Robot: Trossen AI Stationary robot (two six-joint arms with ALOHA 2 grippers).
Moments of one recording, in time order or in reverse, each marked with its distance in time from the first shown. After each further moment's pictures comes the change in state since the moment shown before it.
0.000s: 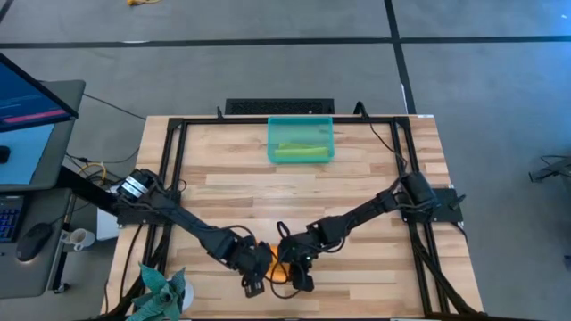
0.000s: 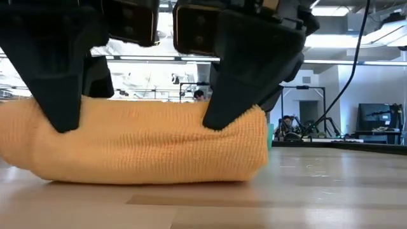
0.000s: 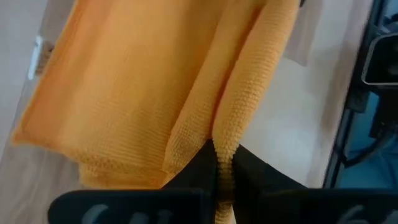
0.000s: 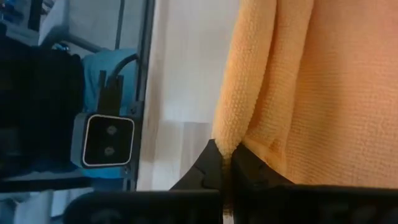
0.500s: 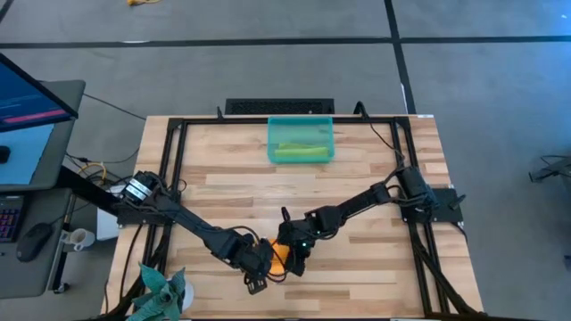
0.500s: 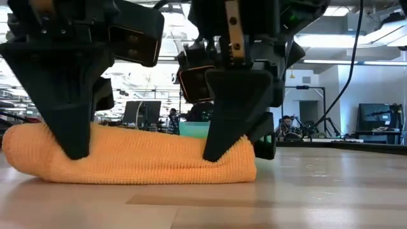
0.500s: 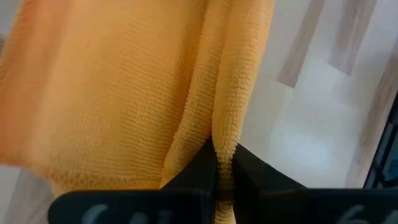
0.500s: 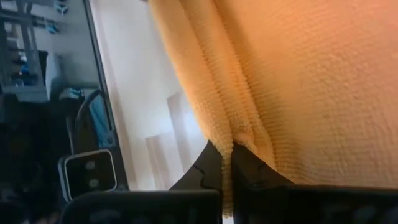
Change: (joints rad) left arm 0.006 0.041 -0.002 -0.018 -0.013 -0.036; right arm -0.111 0.020 -0.065 0.022 -0.056 0.246
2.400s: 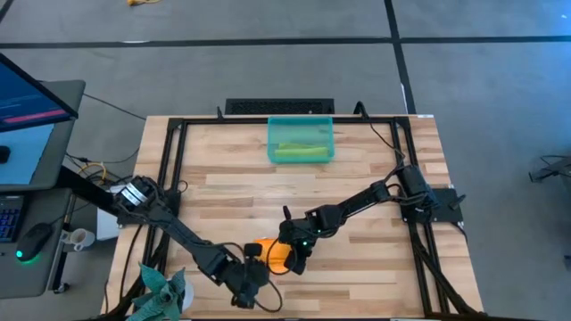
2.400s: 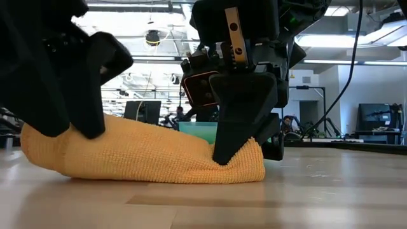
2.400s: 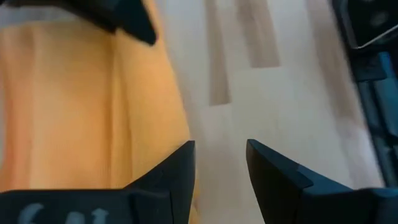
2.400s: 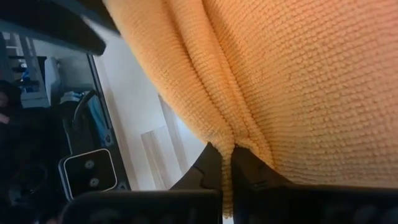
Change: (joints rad) left arm -0.114 0.000 -0.002 0.210 -0.315 0.436; right arm -0.022 0.000 -0.003 -0.011 -0.001 0.050
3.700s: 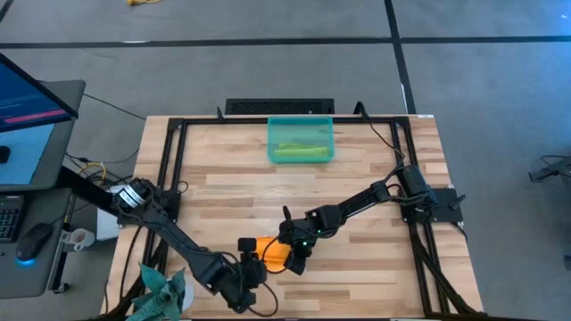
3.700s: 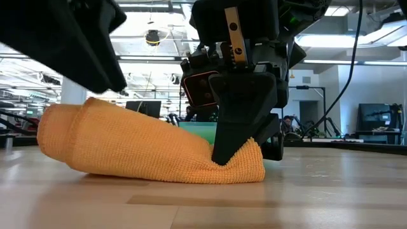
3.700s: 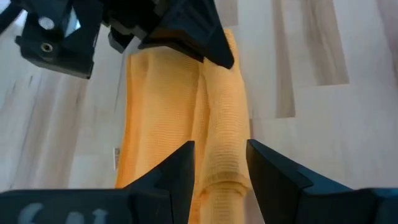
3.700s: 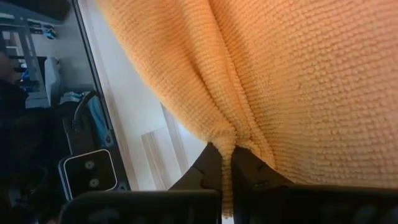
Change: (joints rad) left arm -0.061 0.001 0.122 -0.273 -0.314 -0.053; right arm 0.002 0.000 0.001 0.002 0.002 -0.001
